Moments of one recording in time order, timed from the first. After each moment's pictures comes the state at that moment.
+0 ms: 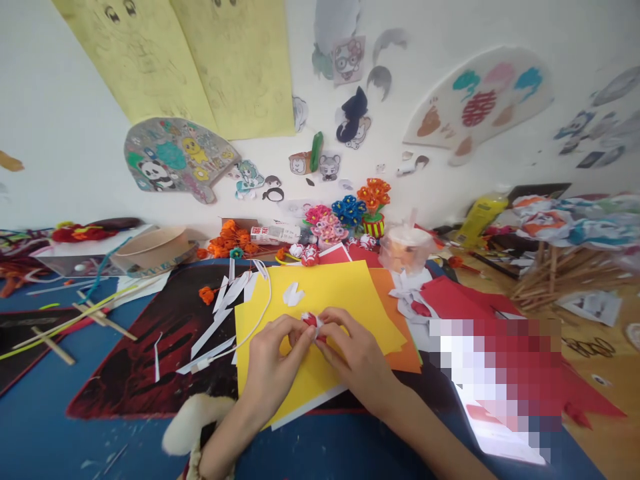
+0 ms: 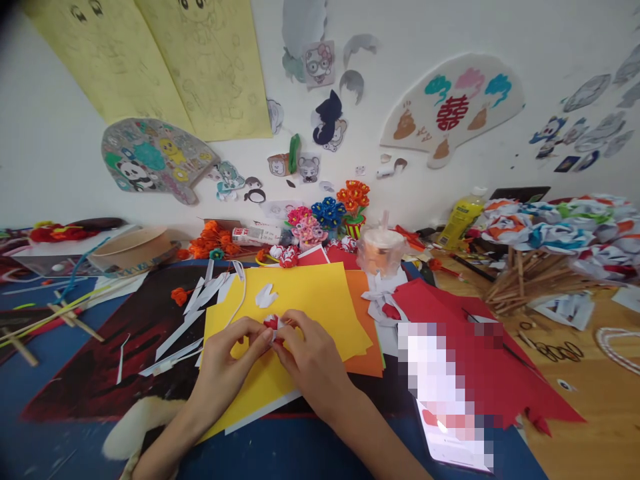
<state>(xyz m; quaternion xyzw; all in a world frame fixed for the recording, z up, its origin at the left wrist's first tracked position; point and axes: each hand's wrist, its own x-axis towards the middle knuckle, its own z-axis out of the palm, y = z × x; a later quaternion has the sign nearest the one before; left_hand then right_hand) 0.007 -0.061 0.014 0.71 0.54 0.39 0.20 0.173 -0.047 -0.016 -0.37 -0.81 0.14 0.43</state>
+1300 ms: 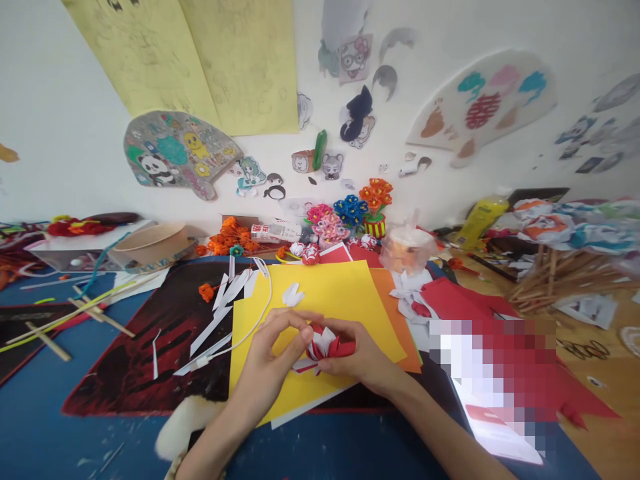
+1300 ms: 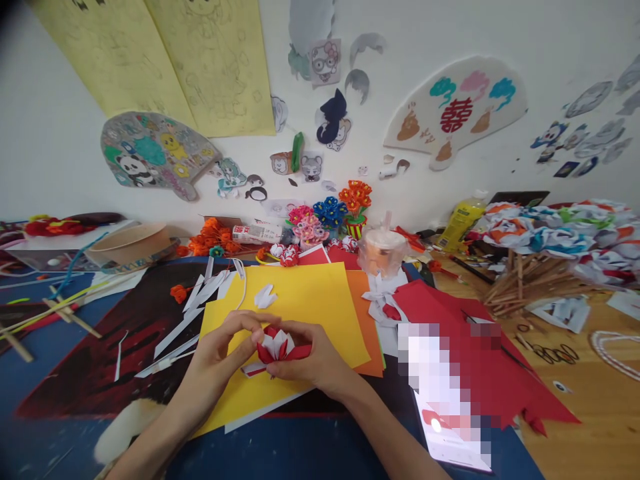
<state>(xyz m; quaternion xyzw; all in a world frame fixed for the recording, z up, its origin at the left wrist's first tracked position) 0.001 -0.066 0.033 0.65 0.50 0.44 0.36 0.173 -0.038 -0.021 -0.29 -0.51 0.71 0.40</state>
